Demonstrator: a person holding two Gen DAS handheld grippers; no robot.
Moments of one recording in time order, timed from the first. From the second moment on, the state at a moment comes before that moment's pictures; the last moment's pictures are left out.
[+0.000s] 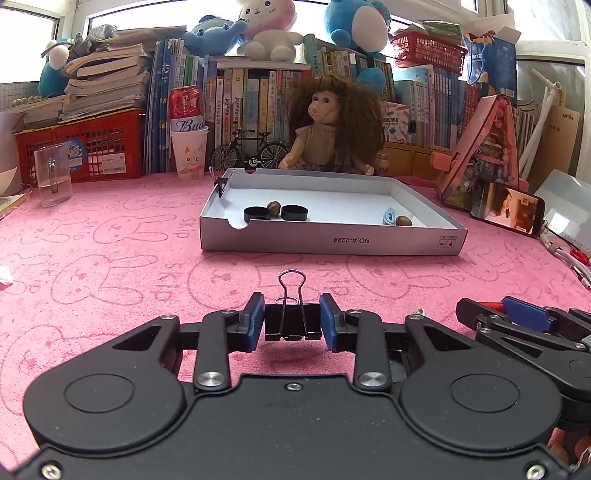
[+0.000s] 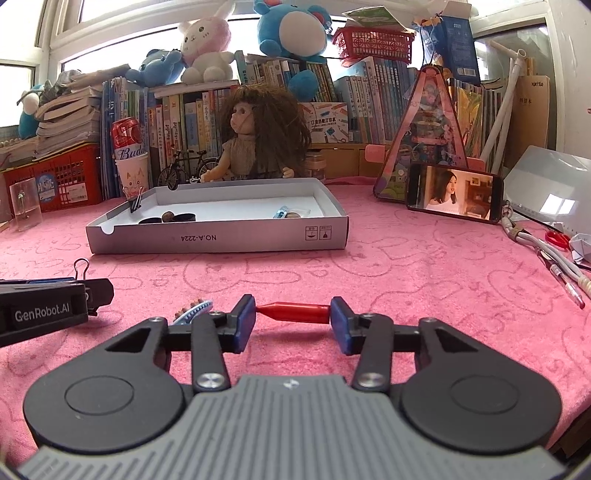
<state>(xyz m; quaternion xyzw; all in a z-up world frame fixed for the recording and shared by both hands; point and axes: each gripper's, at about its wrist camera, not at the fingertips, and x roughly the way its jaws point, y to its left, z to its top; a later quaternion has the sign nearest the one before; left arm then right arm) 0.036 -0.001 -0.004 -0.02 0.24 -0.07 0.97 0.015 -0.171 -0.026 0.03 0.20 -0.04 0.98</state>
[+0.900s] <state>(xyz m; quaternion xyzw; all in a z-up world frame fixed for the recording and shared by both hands) 0.121 0.017 0.040 -0.06 0.24 -0.07 0.97 0.087 -0.213 0.012 0.05 0.20 -0.01 0.98</state>
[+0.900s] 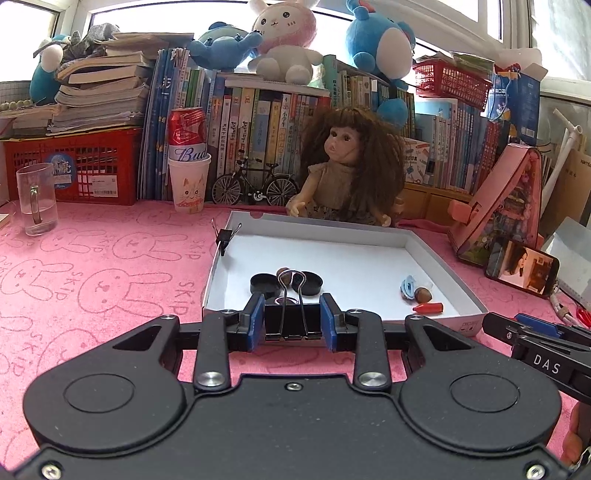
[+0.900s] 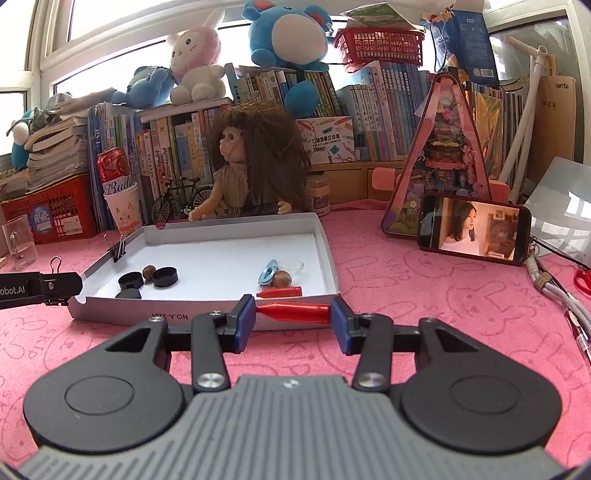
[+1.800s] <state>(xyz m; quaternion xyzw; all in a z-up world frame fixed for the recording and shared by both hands) 0.270 0.015 0.034 -0.05 0.33 -0.05 0.94 0.236 -0.241 0.022 0.11 0.26 0.03 0.96</state>
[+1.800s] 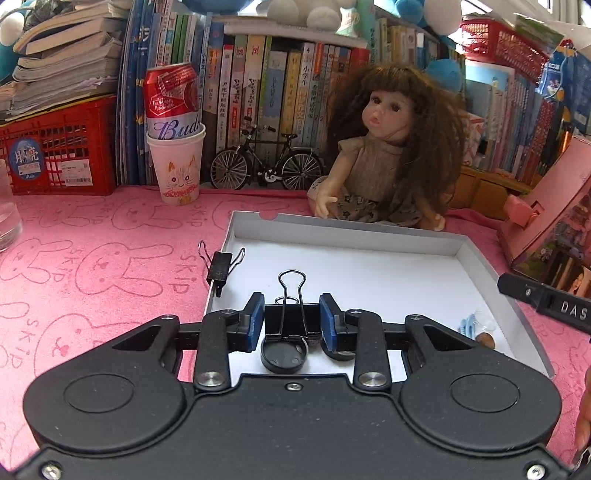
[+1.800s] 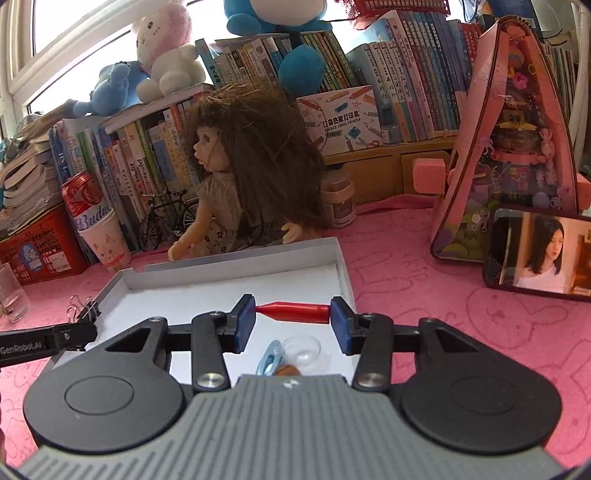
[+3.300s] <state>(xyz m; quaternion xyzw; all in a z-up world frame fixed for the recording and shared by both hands) 0.319 -0.013 -0.002 0.01 0.35 -0.04 0.93 0.280 -0.211 -0.008 0.04 0.32 0.06 0.94</state>
